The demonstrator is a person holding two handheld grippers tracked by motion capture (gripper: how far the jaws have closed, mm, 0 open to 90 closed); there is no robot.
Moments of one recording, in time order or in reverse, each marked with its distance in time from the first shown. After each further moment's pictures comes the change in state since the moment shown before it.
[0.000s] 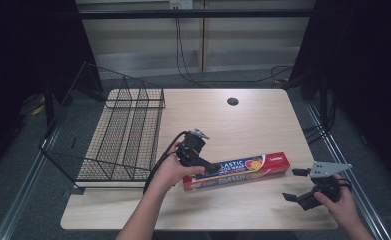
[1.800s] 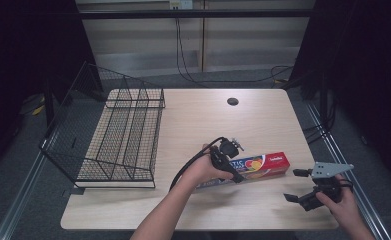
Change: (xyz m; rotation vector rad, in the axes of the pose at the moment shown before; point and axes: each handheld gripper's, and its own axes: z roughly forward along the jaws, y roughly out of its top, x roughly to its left) left arm -0.031 0.032 0.086 0.239 -0.051 0.196; right arm -0.001 -0.003 -0.002 -0.003 0.007 -0.001
